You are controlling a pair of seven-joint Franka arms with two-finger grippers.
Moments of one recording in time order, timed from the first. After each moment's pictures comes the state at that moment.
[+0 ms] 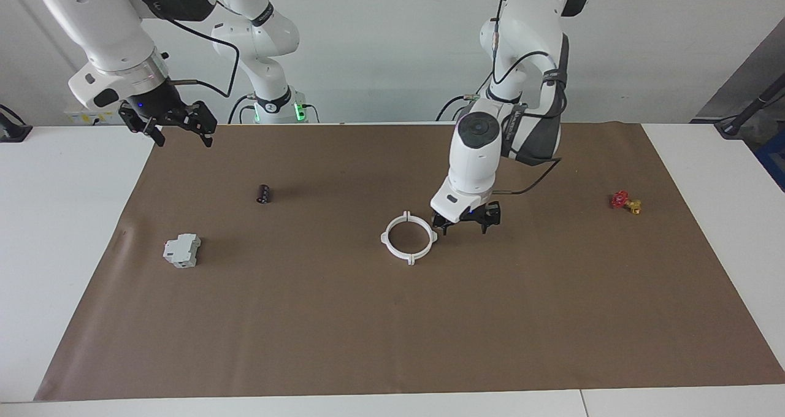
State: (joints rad) left arm -0.36 0.35 -0.12 -1.64 0.14 1.96 -0.44; right arm 0.12 -0.02 -0.15 -1.63 -0.01 1.54 0.01
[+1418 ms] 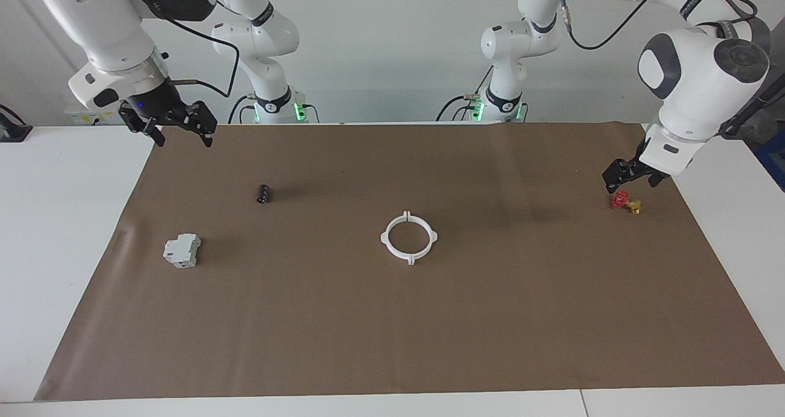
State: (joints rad) left arm 0.13 0.15 -0.10 -1.62 0.13 1.71 -0.01; right arm 0.12 -0.02 -0.15 -1.63 -0.01 1.54 0.01
